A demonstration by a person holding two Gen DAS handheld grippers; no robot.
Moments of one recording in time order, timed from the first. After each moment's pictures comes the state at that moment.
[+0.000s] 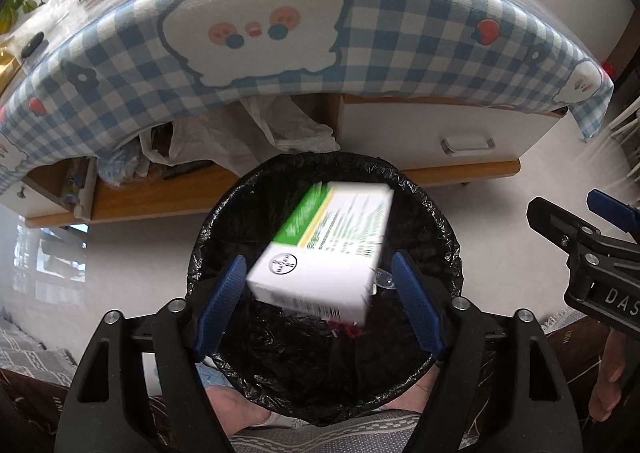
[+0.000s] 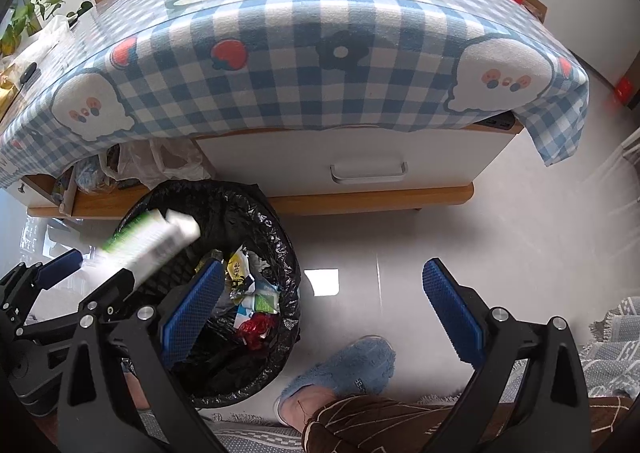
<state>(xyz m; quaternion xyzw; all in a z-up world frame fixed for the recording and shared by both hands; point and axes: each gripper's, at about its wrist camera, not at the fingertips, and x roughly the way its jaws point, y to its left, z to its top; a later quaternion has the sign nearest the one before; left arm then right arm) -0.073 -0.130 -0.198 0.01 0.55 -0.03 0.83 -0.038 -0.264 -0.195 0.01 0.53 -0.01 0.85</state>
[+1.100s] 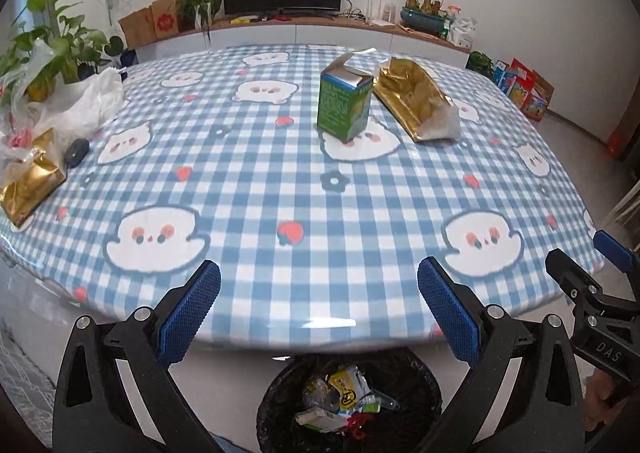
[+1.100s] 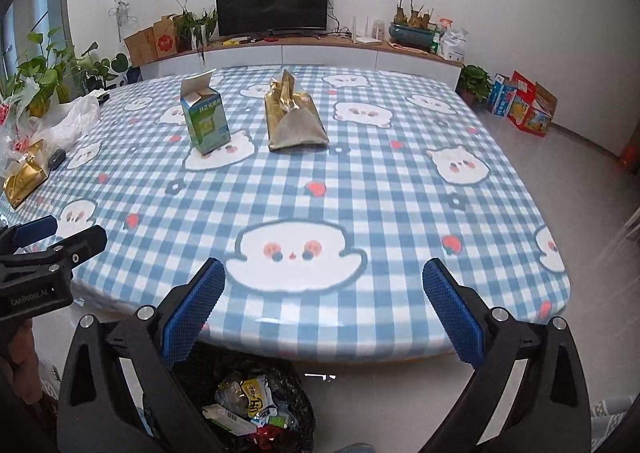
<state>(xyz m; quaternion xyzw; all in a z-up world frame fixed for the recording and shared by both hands) 0.060 -0.066 -0.037 -0.03 0.43 0.02 0.90 0.079 -0.238 -0.042 -0.03 0.39 0.03 0.92</state>
